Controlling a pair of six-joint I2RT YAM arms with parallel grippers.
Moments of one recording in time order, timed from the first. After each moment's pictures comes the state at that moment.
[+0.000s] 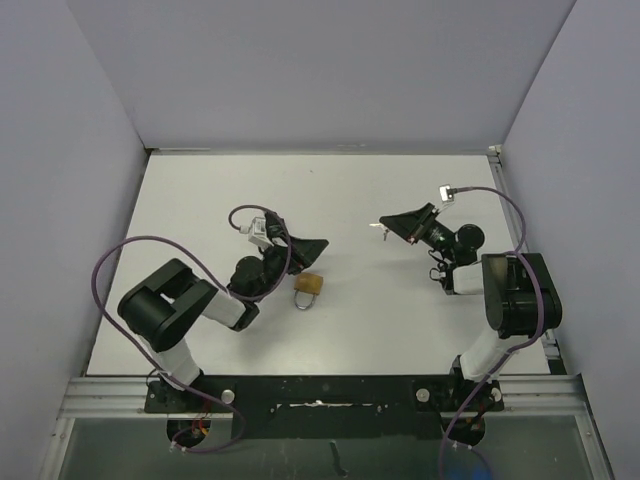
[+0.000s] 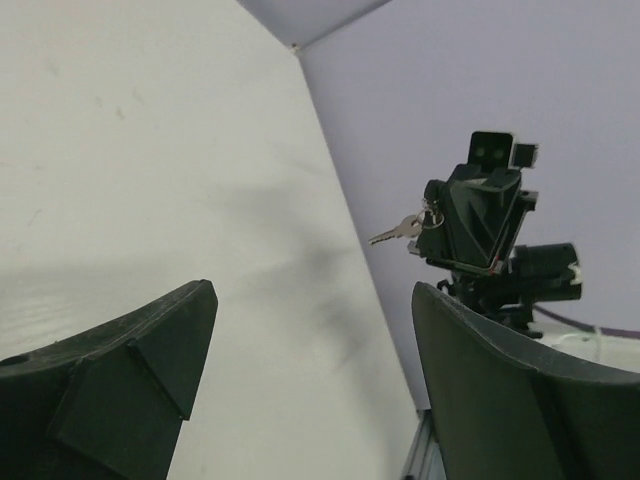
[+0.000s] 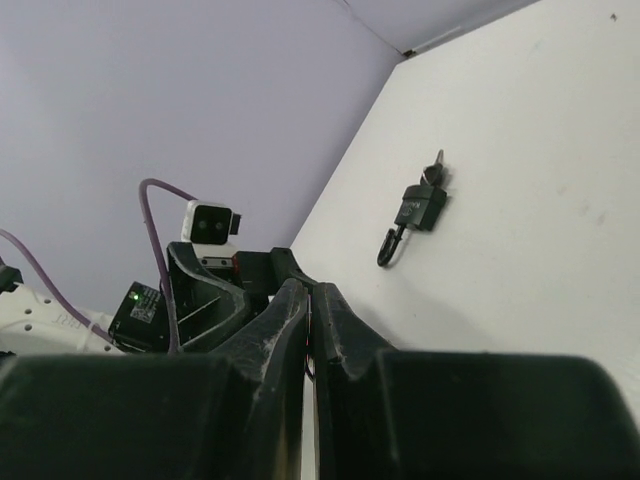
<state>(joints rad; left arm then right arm) -0.67 1.76 0.44 1.39 -0.02 -1.12 0.02 1.70 0.54 1.42 -0.86 1.16</state>
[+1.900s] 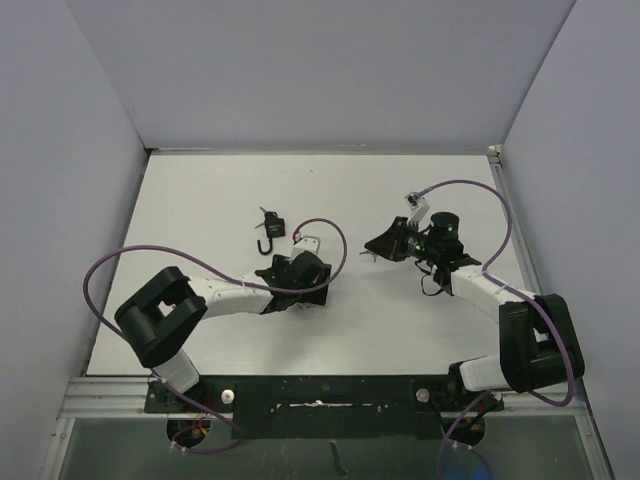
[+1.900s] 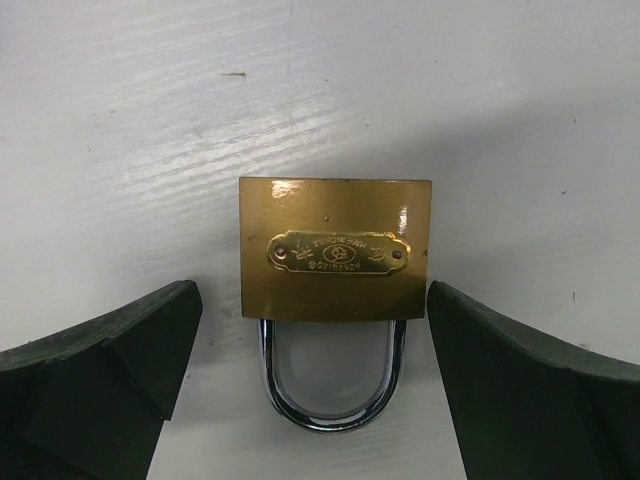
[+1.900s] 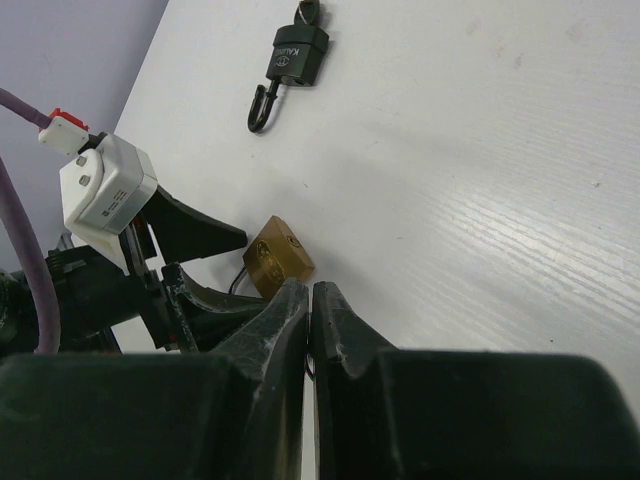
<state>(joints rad) -0.90 1.65 0.81 -0.09 -0.39 -0.56 0.21 1.38 0.62 0.35 -0.67 0.47</state>
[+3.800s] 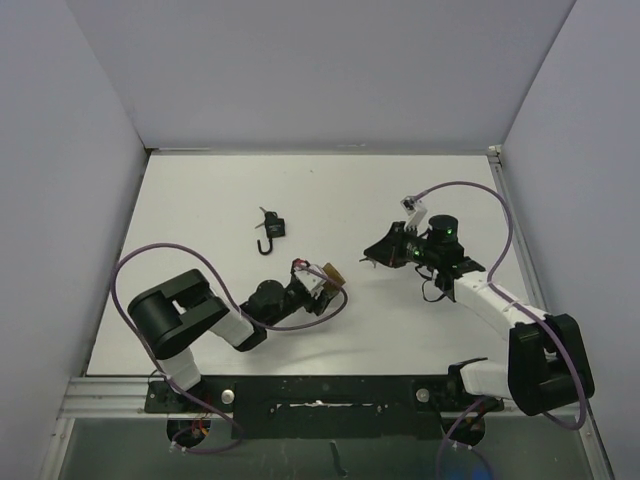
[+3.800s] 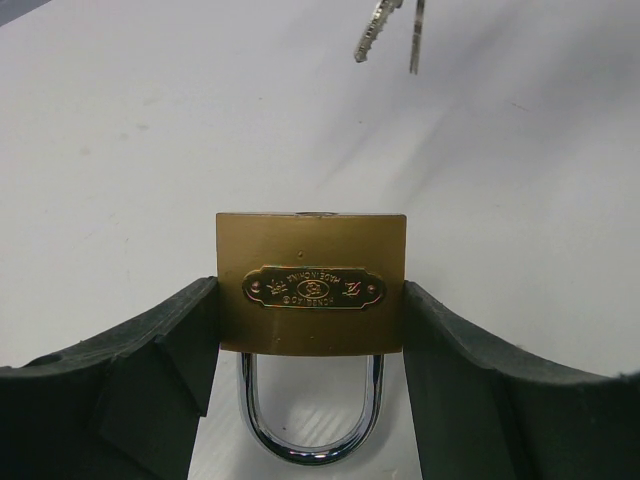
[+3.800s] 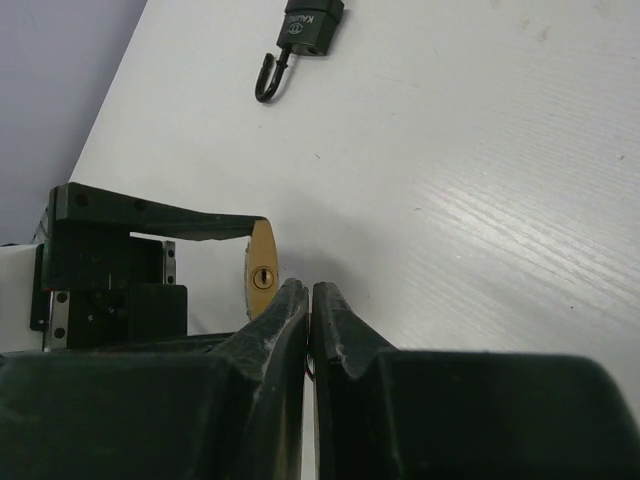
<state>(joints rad) -0.91 1.72 0.36 1.25 -0.03 0.04 0.25 1.28 0.62 0.20 -0.63 0.41</state>
